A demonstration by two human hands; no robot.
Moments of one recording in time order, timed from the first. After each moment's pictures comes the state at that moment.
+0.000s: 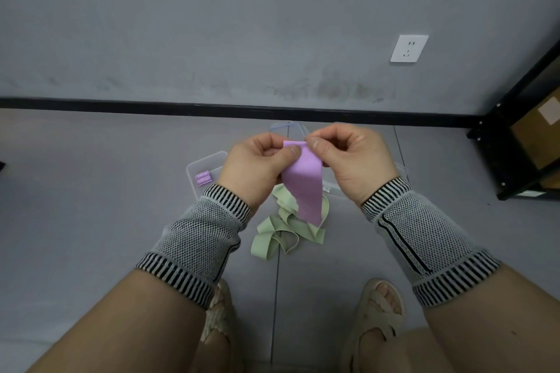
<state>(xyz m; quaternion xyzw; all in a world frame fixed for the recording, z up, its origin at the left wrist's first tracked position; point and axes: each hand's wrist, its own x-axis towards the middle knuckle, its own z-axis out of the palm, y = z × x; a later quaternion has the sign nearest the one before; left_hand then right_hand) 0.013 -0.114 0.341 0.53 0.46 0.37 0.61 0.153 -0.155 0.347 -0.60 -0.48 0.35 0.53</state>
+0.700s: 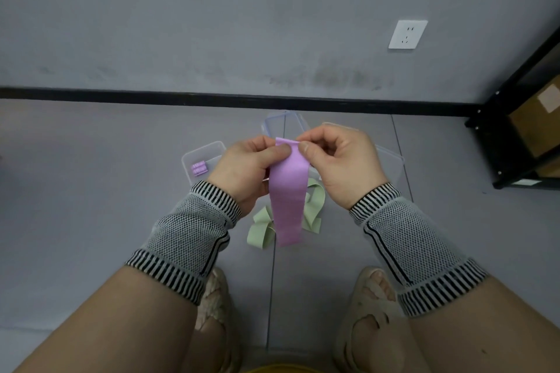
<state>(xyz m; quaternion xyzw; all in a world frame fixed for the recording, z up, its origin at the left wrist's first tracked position) 0.013 -0.119 0.334 0.46 0.46 0.31 0.70 0.151 -0.163 0.329 -0.63 -0.52 0.31 0.49</state>
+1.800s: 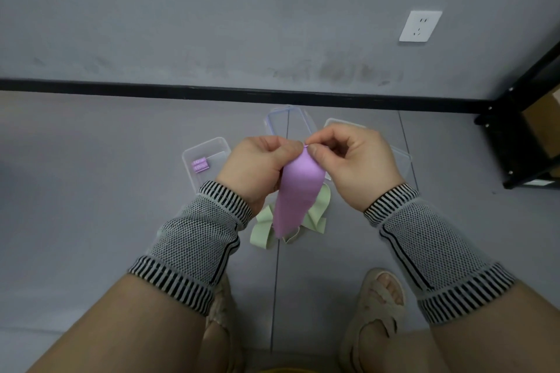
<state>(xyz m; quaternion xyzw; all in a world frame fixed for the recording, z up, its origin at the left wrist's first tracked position) 0.017 -0.105 0.321 0.49 0.47 0.30 0.66 0.155 -0.149 0.321 -0.64 -0.56 0.27 0.45</state>
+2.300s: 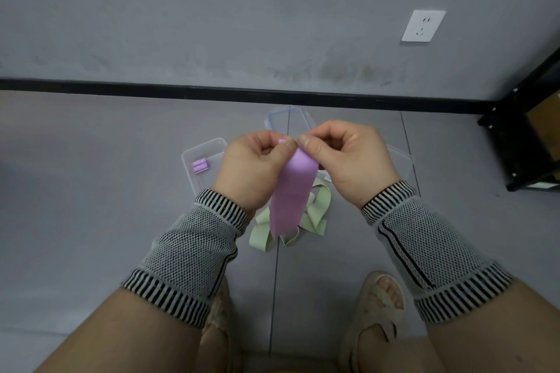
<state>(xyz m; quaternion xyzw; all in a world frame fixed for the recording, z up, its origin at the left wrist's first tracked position) 0.016 -0.103 0.320 0.58 0.48 0.36 0.55 0.155 -0.138 0.324 -0.61 -0.51 0.36 0.49</state>
